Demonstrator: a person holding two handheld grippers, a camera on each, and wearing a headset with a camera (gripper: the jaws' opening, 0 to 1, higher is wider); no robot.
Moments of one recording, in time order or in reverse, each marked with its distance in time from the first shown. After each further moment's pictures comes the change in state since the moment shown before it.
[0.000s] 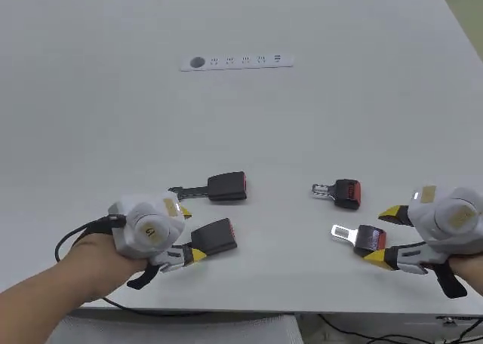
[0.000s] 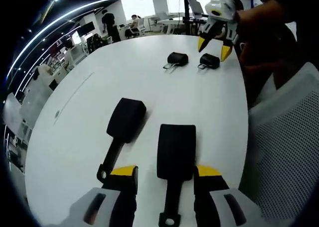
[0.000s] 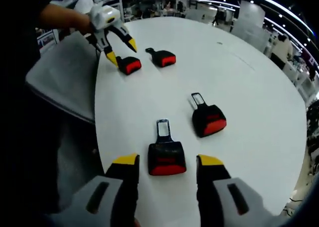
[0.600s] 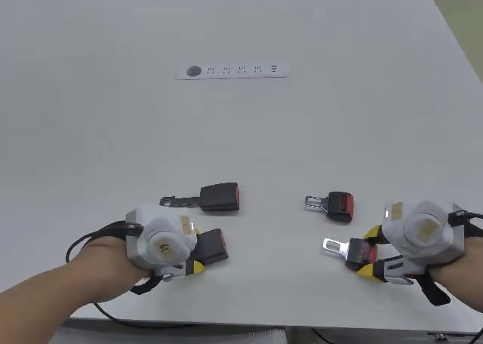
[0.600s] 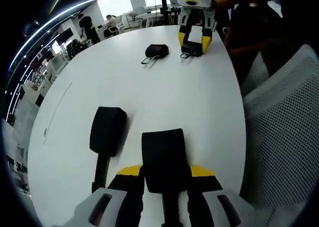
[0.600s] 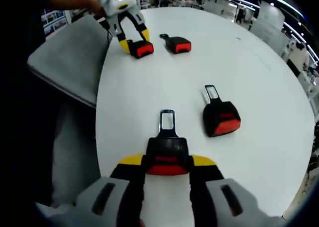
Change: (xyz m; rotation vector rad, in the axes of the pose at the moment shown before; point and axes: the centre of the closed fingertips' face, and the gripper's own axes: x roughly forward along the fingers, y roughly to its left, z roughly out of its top) left arm 0.016 -0.015 0.004 0.168 0.072 -0.094; right arm 0.016 0.002 -0.010 -0.104 0.087 0.091
